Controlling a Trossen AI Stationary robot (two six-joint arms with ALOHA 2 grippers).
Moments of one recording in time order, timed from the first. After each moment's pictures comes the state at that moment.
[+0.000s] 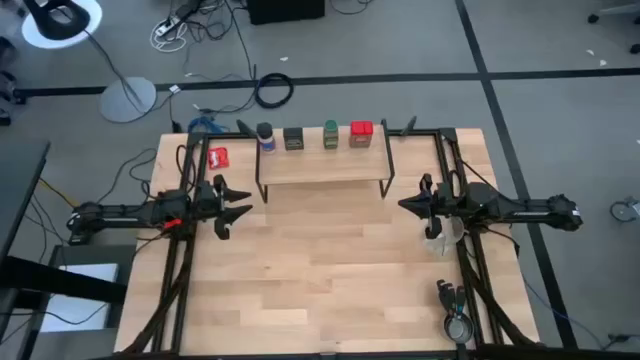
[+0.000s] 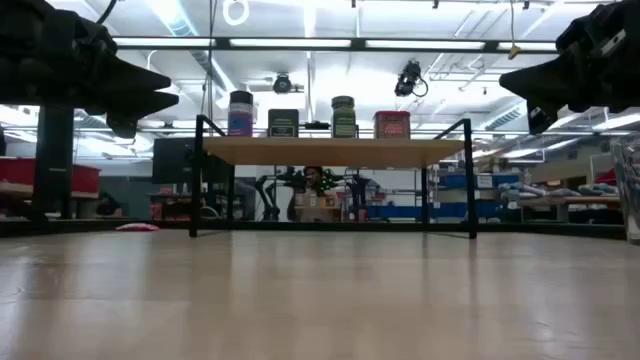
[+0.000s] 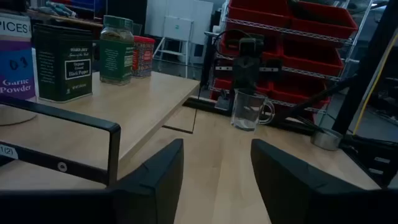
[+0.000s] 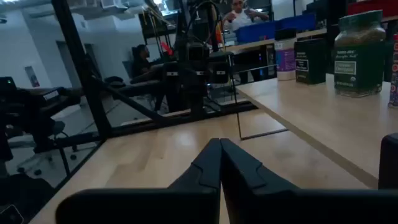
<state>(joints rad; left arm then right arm) 0.00 0.07 0.01 0.11 -0.19 -0.19 -0.04 0.06 0.01 0.13 0.04 0.18</state>
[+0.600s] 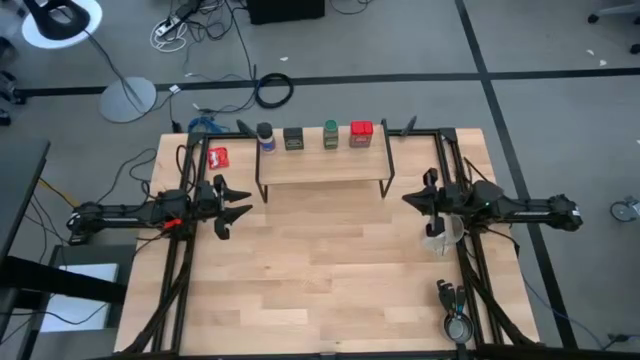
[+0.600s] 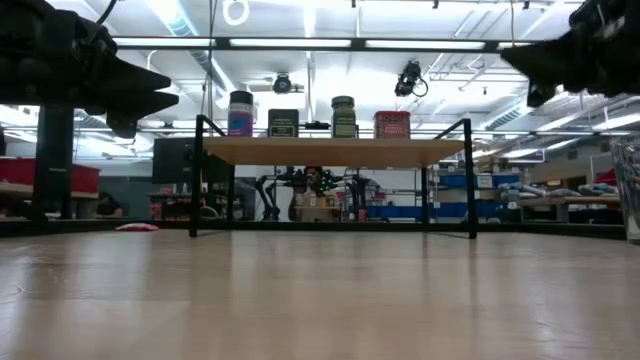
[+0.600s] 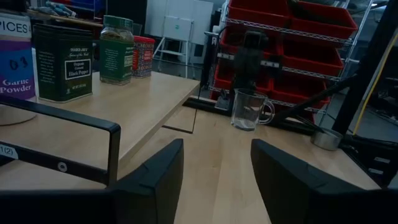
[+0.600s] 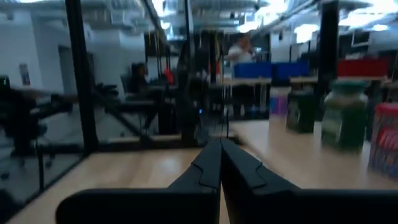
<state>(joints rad) 0.00 0.07 0.01 0.11 -0.19 -0.19 -0.04 0.06 0.03 0.28 0.04 0.02</state>
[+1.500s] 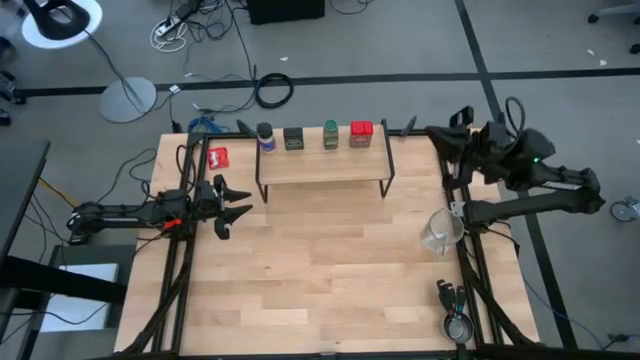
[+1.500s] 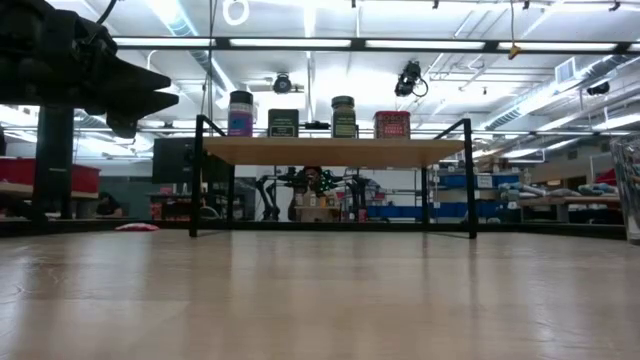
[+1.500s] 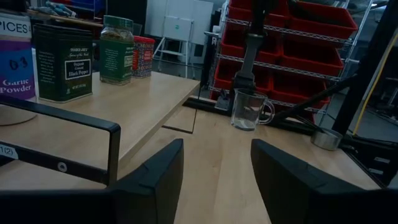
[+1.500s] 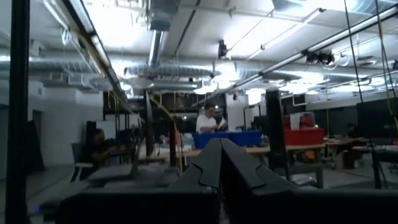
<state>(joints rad) 0.00 0.07 0.01 0.11 -0.19 -0.19 -0.04 0.67 0.90 0.25 0.22 -0.05</state>
